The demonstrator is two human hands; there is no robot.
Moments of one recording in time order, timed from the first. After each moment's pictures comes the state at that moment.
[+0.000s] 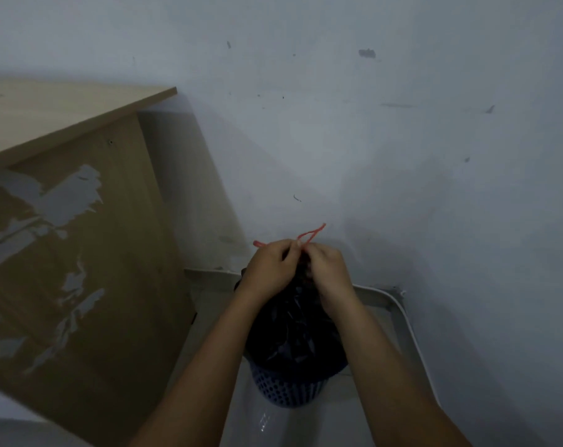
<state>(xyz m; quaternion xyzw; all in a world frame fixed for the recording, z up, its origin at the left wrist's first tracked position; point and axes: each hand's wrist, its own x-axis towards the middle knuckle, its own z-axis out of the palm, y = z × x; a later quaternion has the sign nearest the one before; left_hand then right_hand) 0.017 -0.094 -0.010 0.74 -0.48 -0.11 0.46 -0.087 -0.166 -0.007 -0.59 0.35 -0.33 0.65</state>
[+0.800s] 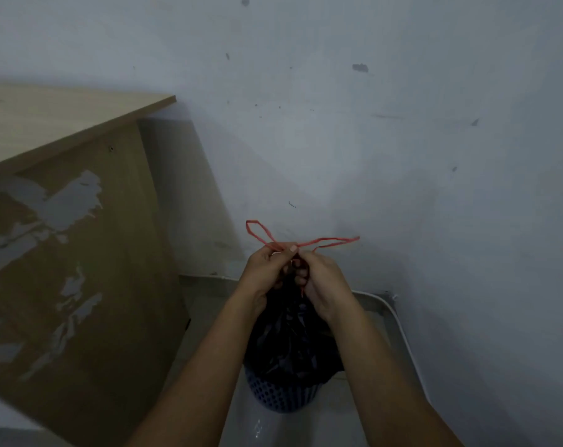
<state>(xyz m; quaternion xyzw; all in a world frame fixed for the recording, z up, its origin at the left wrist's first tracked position) 0.006 -0.092 -0.003 0.56 -0.22 -0.38 0.70 -0.088 -0.158 -0.001 -0.44 0.28 -0.32 0.79</state>
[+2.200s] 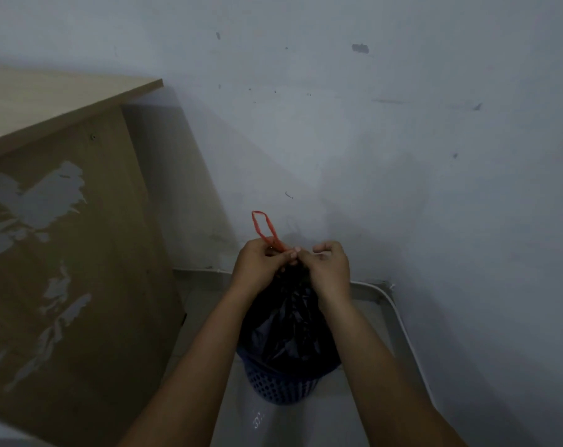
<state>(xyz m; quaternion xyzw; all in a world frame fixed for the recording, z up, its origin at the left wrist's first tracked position) 0.031 -0.095 -0.020 0.65 -0.36 -0.27 0.61 -0.086 -0.174 -0.035 -0.54 0.41 -0.44 0.59</state>
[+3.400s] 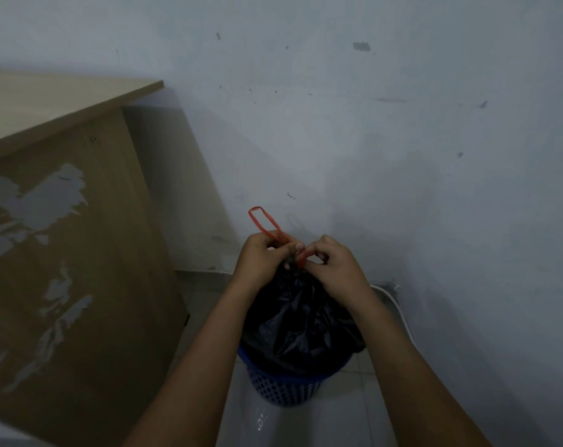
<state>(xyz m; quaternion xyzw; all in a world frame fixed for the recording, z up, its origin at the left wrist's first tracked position) 0.034 -0.099 -0.010 0.62 -0.41 -0.26 0.62 -0.119 -0.188 -0.005 -0.81 0.25 -0.32 0.42</state>
